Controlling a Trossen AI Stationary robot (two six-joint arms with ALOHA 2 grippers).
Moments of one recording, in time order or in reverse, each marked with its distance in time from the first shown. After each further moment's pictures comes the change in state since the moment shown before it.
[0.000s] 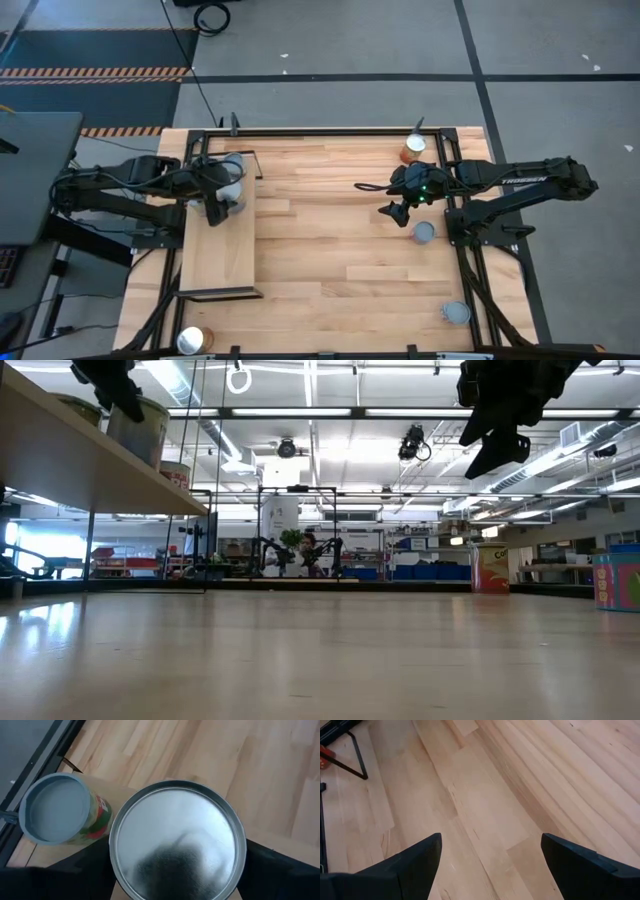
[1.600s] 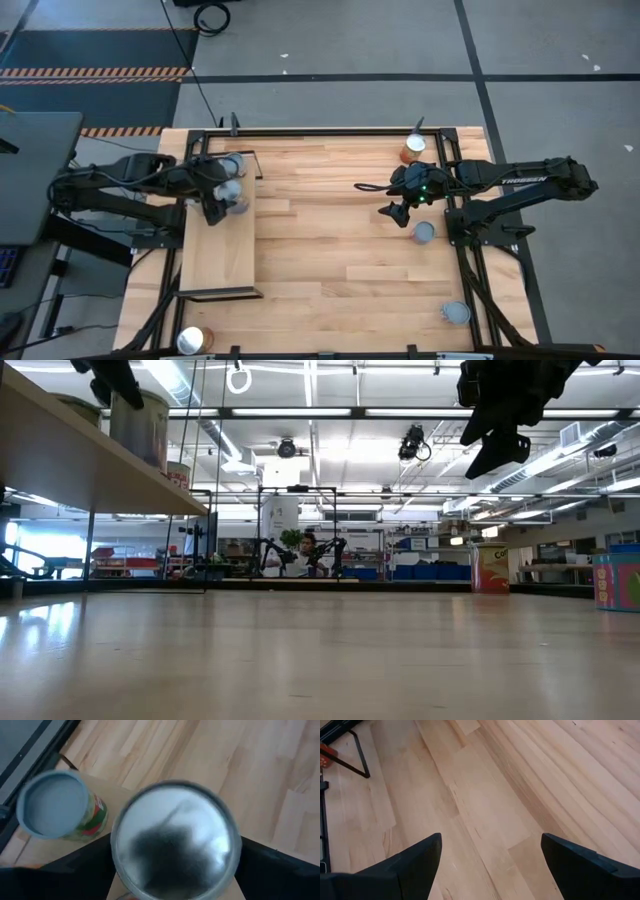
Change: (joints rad) left arm 0.000 -0.001 0.045 -0.022 0.031 -0.061; right arm 0.000 0.000 0.000 0.000 -0.011 -0.001
